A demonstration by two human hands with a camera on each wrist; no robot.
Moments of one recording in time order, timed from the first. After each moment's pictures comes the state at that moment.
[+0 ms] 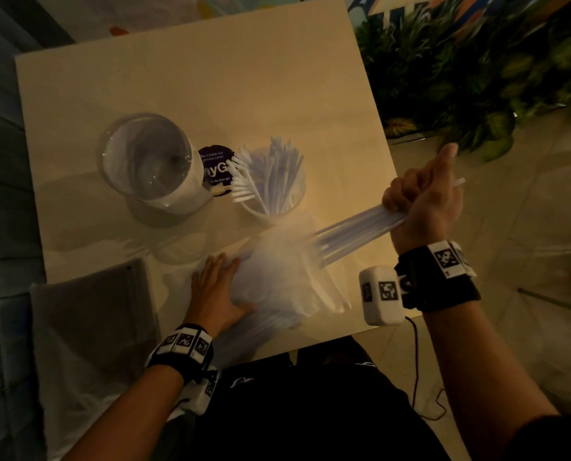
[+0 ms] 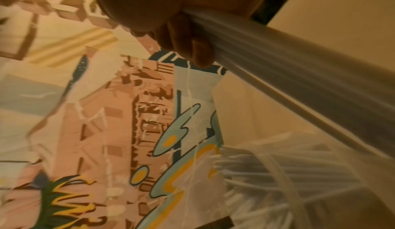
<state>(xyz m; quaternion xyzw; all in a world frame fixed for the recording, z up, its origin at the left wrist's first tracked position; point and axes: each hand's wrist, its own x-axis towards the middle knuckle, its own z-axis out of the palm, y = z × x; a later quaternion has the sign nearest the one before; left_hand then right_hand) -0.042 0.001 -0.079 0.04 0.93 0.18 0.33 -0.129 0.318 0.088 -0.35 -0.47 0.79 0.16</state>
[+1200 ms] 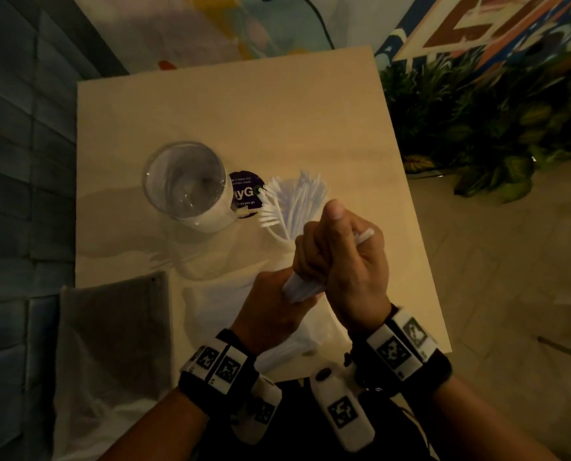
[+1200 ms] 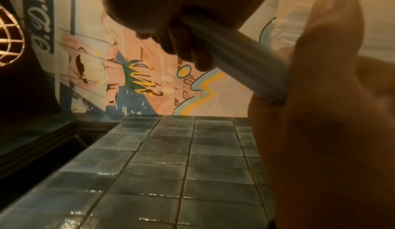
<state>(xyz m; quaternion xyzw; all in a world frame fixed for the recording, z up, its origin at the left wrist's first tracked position) -0.074 0.084 0.059 0.07 0.81 0.56 0.16 -0.105 0.199 0.148 -0.01 -0.52 0.86 -0.01</state>
